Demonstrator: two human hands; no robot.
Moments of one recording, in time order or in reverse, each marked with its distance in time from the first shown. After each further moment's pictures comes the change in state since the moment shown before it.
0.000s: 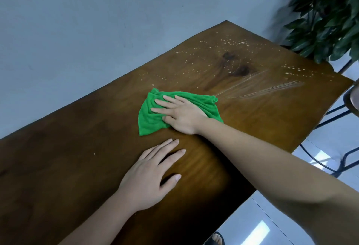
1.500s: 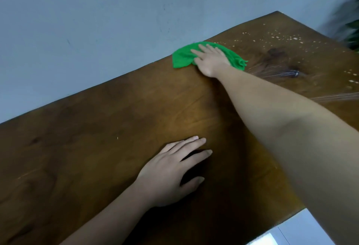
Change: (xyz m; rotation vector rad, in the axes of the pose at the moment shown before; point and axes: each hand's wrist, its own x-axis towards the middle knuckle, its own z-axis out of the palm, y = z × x) left_hand 0.002 0.003 -0.014 -0.042 -0.097 -0.043; right_hand 0.156 0.086 -0.054 -0.055 0.100 0.333
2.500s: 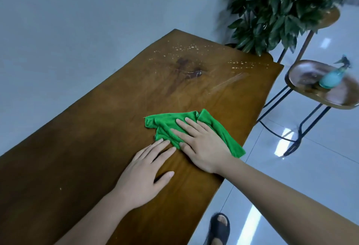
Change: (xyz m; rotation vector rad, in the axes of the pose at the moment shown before) left_hand 0.054 0.015 0.011 0.073 0.009 0.187; right_hand -0.352 0.023 0.048 0.059 0.088 0.077
